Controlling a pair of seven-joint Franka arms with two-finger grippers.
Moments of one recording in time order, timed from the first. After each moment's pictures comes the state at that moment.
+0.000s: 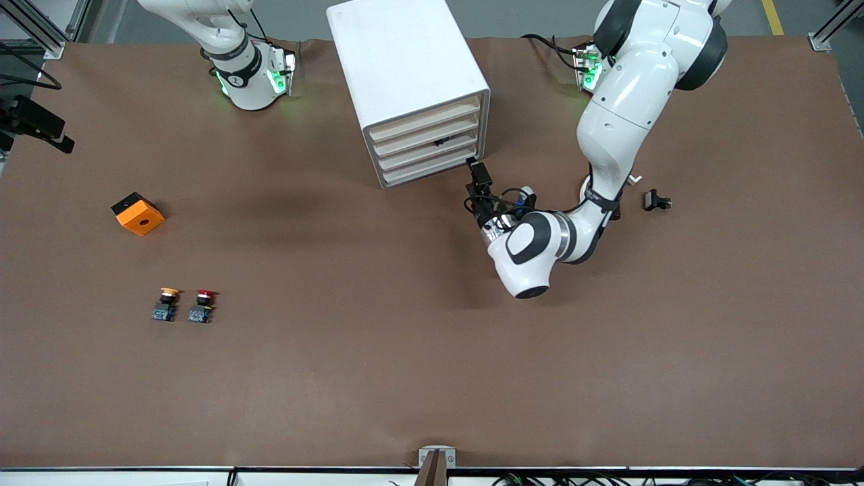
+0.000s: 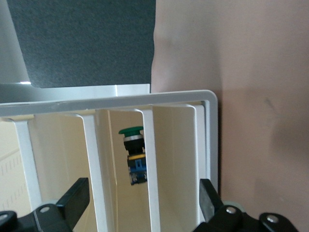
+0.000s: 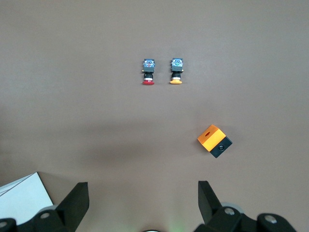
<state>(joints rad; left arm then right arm) -0.43 0.96 -0.14 -1.41 -0.79 1.32 -2.17 -0.01 -0.11 -0.08 -1.60 0.00 1.47 -0.03</state>
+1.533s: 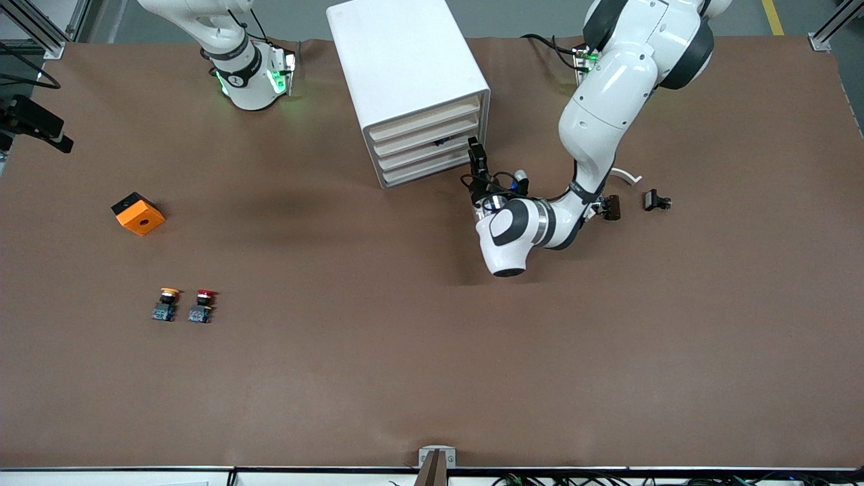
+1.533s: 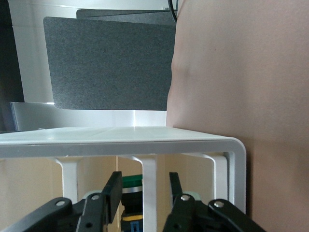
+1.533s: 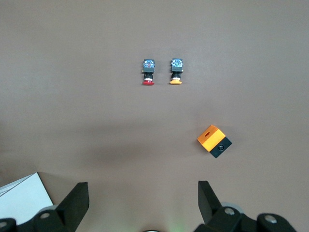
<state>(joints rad) -0.48 0.97 -0.16 -1.51 -0.75 1.28 -2.15 -0.01 -0.11 -0.08 -1.59 0.00 1.47 -0.03</state>
